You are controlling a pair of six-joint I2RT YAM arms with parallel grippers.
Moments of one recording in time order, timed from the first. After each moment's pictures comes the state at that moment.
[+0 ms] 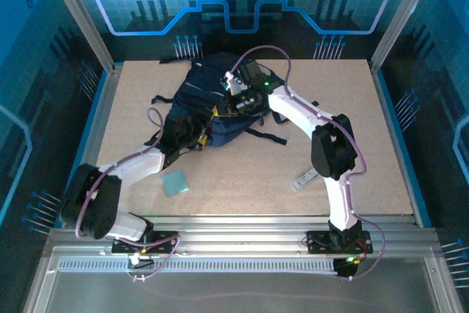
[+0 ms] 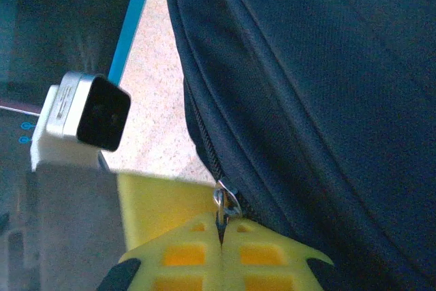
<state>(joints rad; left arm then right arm) -0.35 1.45 0.70 0.19 0.12 -1.50 0.56 2.10 1.83 -0.63 -0.68 0.42</state>
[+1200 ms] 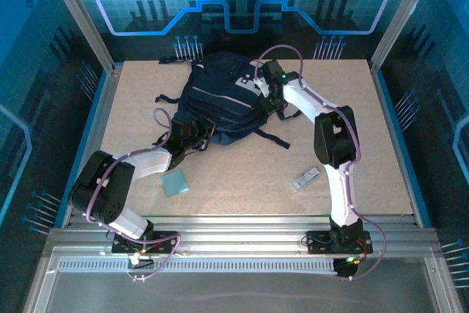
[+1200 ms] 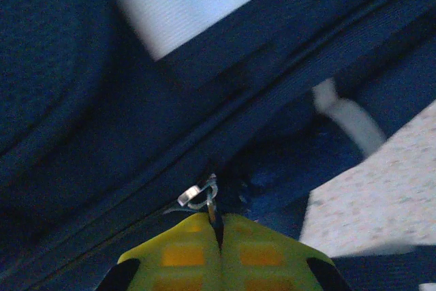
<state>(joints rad) -0.36 1.54 0.67 0.37 0.13 -1.49 0.37 2.24 1.92 -0.87 0.12 -0.19</state>
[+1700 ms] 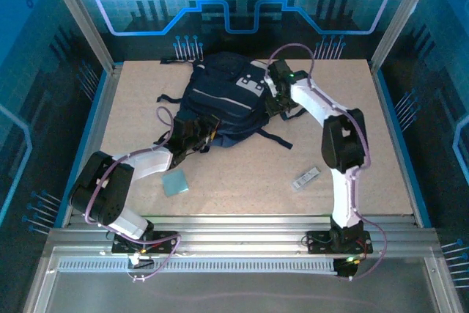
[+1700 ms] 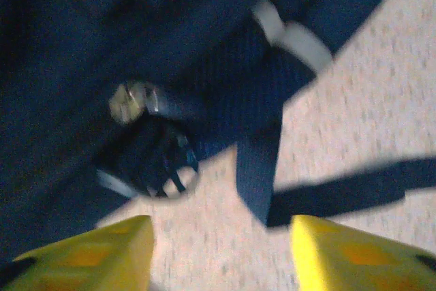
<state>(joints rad) -0.39 1.53 0.71 0.31 0.14 -1.45 0.35 2.08 1.76 -0.91 0.12 -0.03</state>
